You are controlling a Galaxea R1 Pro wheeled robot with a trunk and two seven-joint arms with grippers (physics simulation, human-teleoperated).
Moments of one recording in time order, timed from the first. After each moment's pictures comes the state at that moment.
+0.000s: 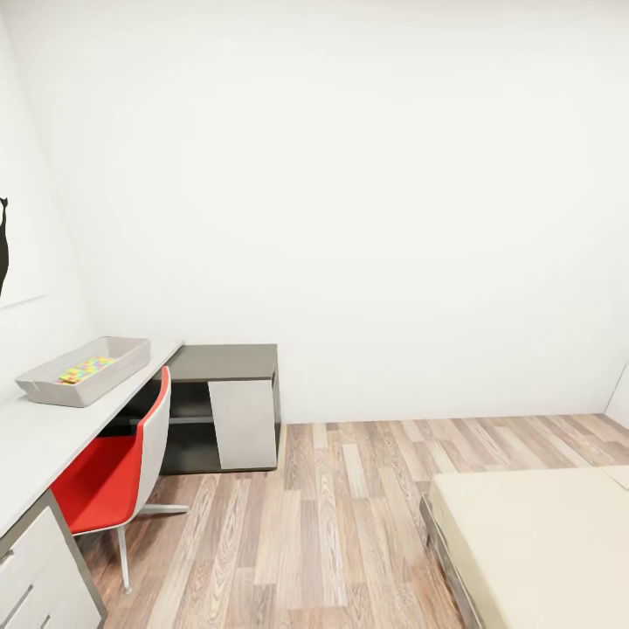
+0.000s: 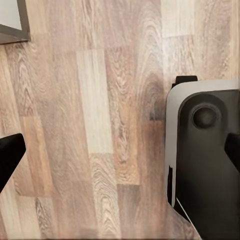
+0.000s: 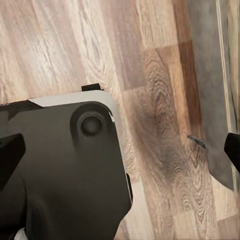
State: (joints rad) left arm -0.11 0.11 -0.02 0.01 -0.05 -0.10 0.11; right arm -0.11 0.02 0.69 -0.03 -0.83 -0.10 -0.22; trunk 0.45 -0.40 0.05
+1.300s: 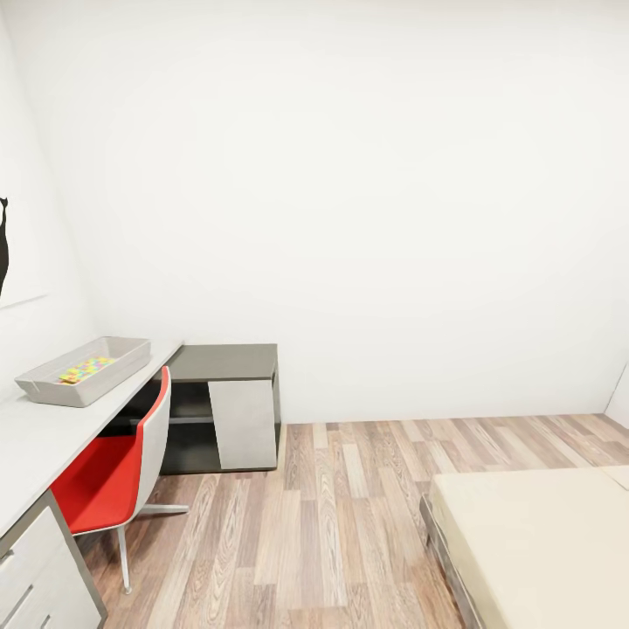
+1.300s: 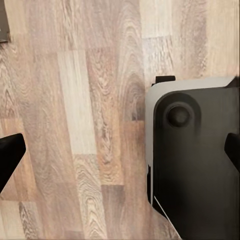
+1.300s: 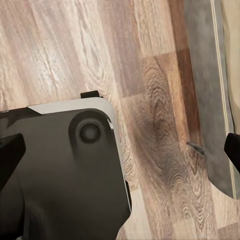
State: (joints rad) left arm -0.10 0.06 -0.02 0.00 -0.05 -0.11 0.11; right arm -0.10 0.02 0.69 -0.03 -0.82 -0.14 -0.22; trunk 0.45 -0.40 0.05
